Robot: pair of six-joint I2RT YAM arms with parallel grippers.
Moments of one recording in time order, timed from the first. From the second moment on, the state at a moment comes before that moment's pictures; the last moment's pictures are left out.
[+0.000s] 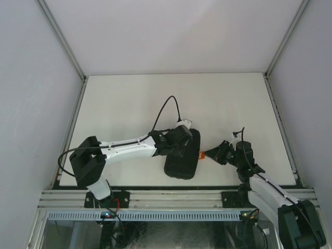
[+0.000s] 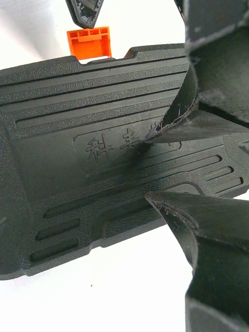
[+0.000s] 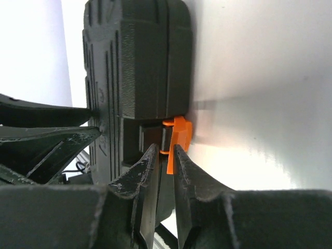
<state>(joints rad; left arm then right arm) -1.08 1.65 1.14 -0.48 -0.29 -0.55 0.24 0.81 0.06 0.20 -0.45 0.94</state>
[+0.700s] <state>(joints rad) -1.08 1.65 1.14 -0.48 -0.29 -0.55 0.25 0.91 0.07 0.30 -0.49 0.94</state>
